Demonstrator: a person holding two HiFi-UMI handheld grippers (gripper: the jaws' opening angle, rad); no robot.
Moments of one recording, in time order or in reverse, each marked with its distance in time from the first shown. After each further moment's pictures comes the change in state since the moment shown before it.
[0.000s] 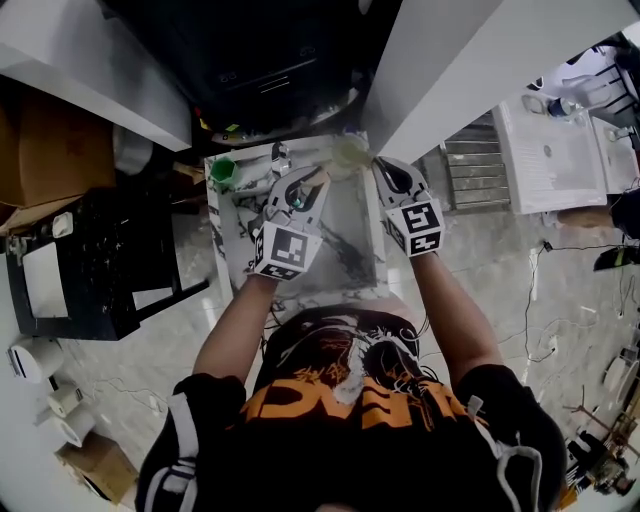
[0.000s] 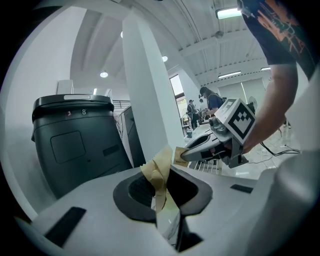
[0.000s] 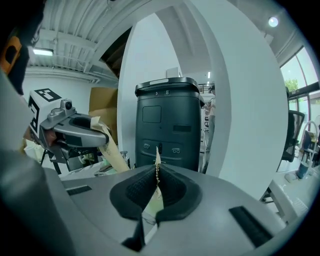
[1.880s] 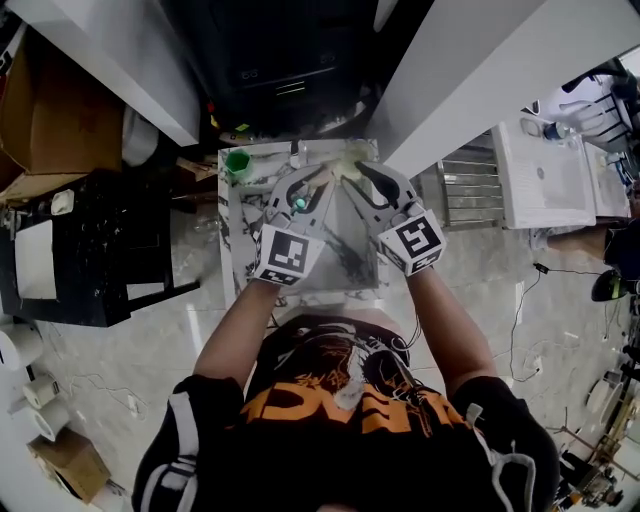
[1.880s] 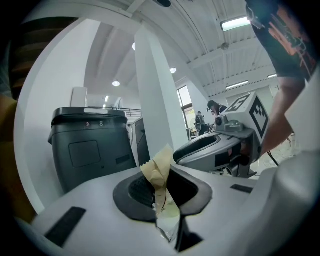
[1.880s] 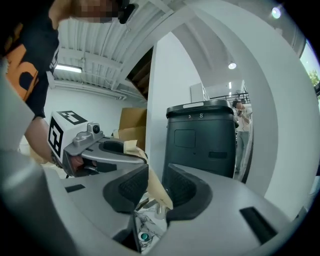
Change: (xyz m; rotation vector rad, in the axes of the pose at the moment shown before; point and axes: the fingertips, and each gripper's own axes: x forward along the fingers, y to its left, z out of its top) left arm -0.058 0.018 0.031 -0.075 -0.115 0.089; right arm -0.021 0.111 0.092 -0.090 -0.199 0.266
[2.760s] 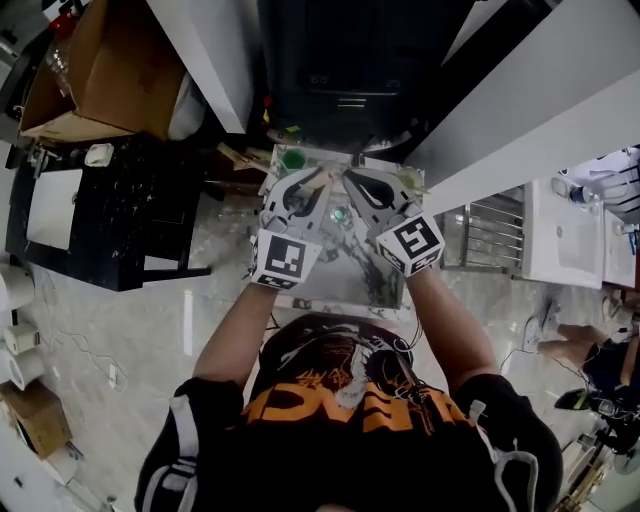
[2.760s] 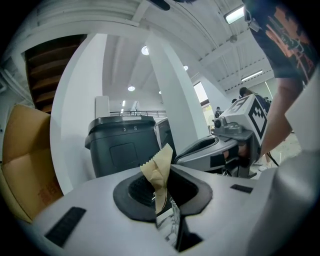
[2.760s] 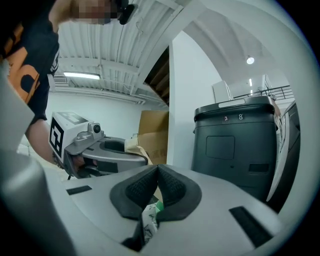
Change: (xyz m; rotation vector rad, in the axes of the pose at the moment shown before) left arm -0.090 0.096 -0.005 0.001 0.001 0.230; right arm 0.092 0.084 0.043 -0.051 -0.054 0.241
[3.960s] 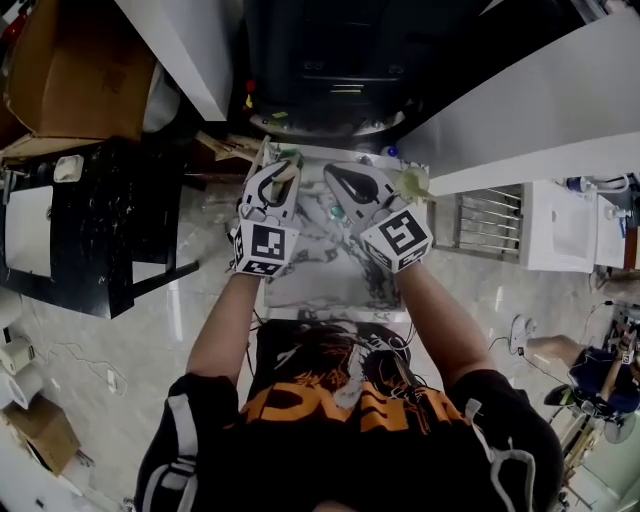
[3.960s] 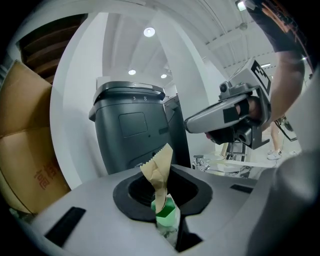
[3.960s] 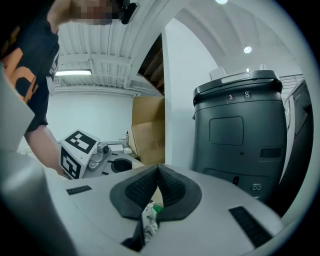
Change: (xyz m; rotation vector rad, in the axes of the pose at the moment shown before) left arm 0.041 0.075 -0.126 -0.019 0.176 0.001; right arm 0.084 -0.015 -0.040 0.063 0.086 -0.003
